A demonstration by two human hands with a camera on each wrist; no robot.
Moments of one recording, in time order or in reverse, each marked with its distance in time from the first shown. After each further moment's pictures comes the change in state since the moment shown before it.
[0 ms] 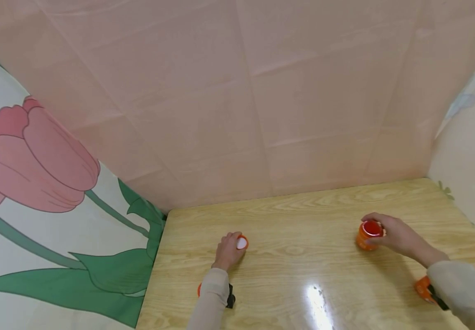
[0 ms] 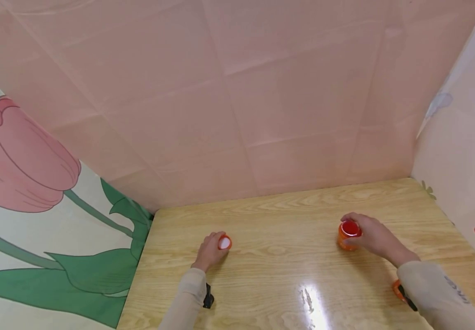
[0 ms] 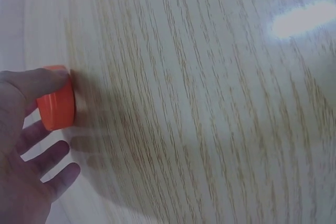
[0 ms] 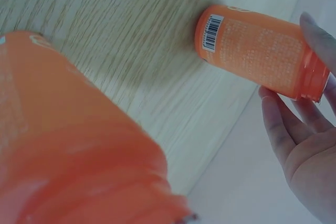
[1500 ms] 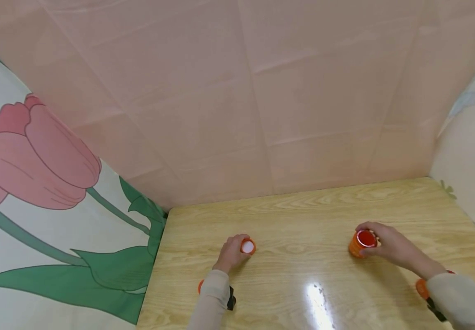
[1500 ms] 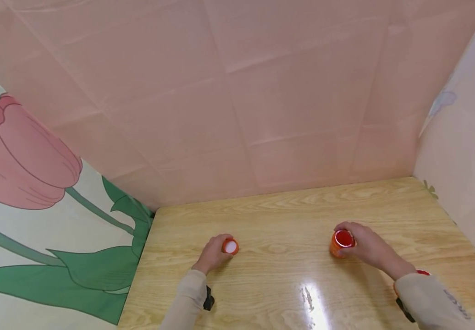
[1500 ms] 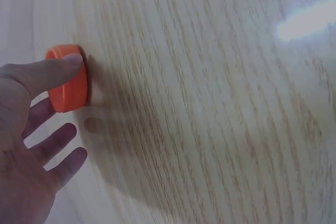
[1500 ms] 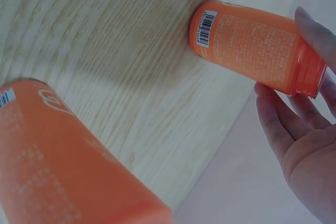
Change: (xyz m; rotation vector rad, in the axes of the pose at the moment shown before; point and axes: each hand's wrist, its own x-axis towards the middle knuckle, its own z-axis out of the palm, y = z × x) left_hand -0.009 0.007 0.000 -0.064 -0.097 0.068; right_hand -0.012 -0.022 0.018 0.042 0.001 -0.011
